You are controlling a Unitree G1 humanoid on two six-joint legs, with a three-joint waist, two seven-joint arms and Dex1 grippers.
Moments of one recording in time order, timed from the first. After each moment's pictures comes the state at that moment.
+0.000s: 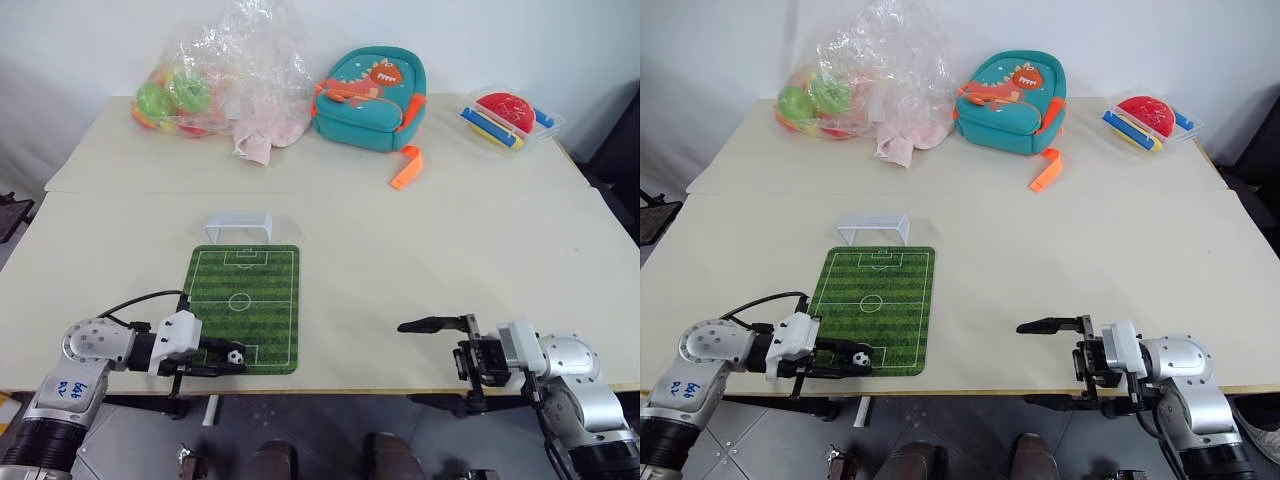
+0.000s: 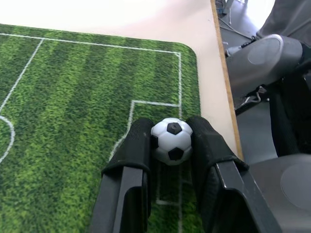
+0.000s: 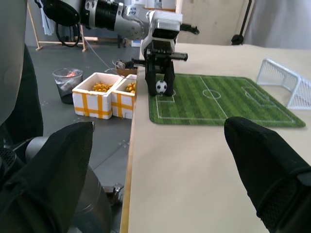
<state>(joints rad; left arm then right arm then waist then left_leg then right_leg) -0.11 0.81 0.03 0.09 -0.33 -0.11 -1.36 -0.05 -0.63 -0.04 -0.13 0.62 -0.14 1.51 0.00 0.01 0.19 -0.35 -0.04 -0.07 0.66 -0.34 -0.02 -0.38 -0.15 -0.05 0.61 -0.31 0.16</state>
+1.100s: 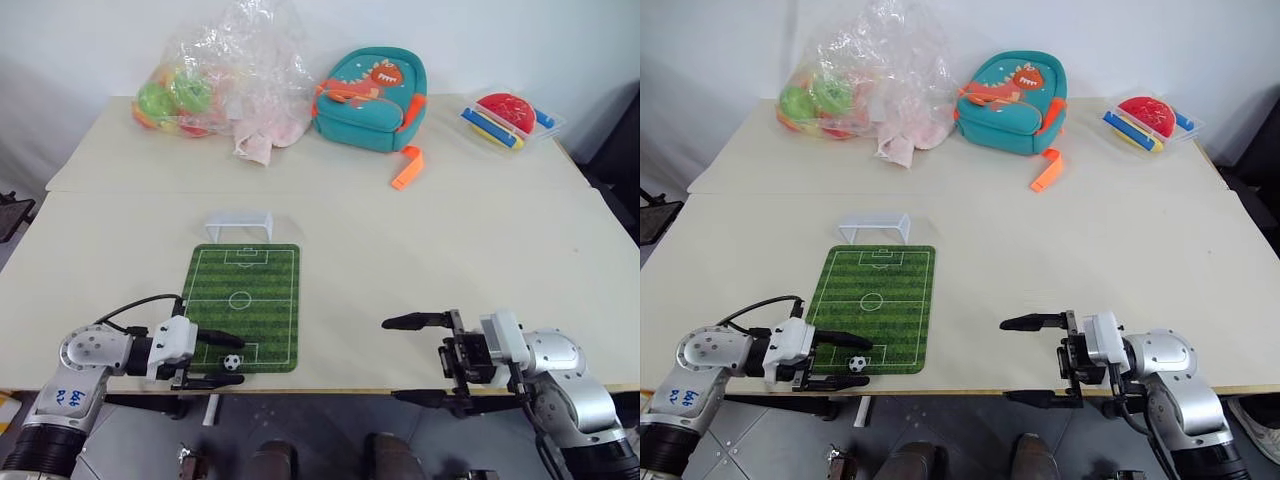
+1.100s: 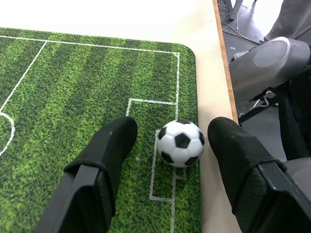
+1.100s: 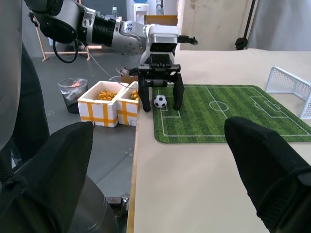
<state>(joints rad) -0.08 0.79 0.04 0.12 -0.35 -0.17 -1.33 -0.07 -0.62 -0.01 -0.23 0.63 0.00 1.43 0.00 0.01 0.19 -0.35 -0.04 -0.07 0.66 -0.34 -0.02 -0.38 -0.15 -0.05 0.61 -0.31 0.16</state>
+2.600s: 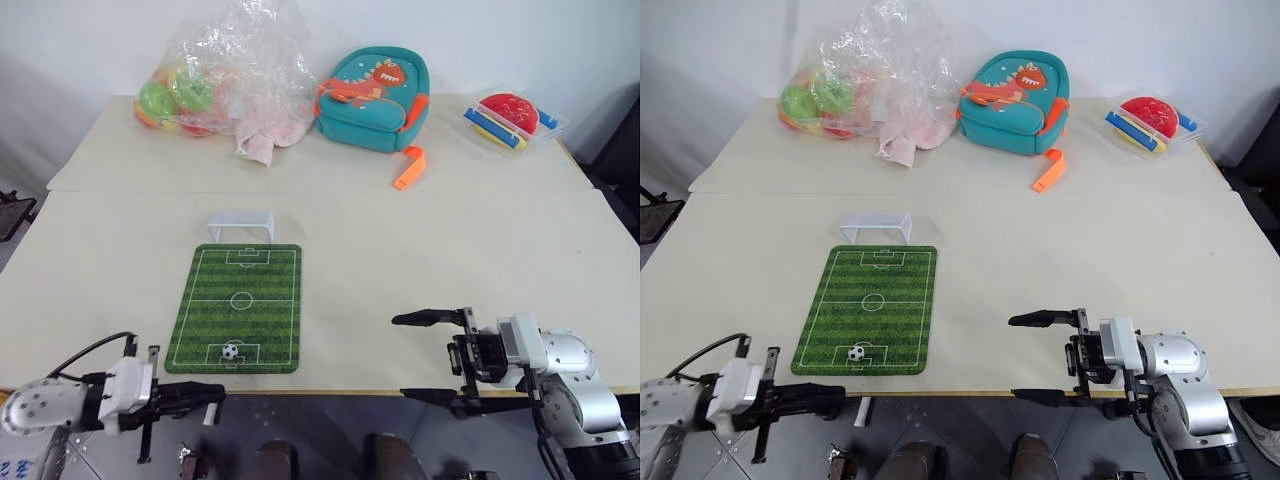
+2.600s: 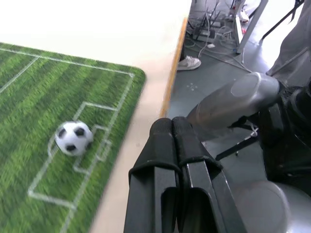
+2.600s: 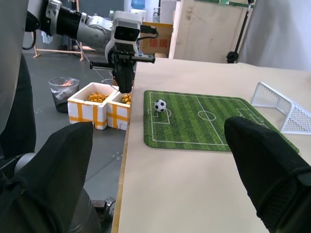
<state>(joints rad) 0.23 0.75 0.24 -0.09 -0.48 -0.16 -1.36 -0.06 -0.61 -0.05 -0.20 0.64 -0.09 1.46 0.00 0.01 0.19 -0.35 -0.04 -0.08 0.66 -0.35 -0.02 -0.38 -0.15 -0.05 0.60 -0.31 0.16</state>
